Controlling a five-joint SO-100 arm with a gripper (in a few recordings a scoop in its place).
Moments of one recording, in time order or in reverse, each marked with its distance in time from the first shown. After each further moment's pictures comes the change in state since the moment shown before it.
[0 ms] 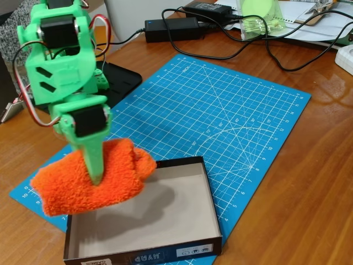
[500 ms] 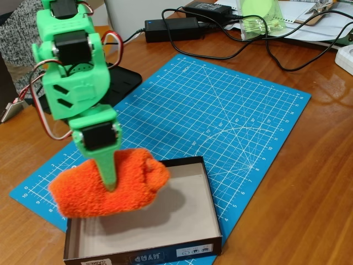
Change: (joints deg) arm -4.7 -3.4 0.5 -0.5 12.2
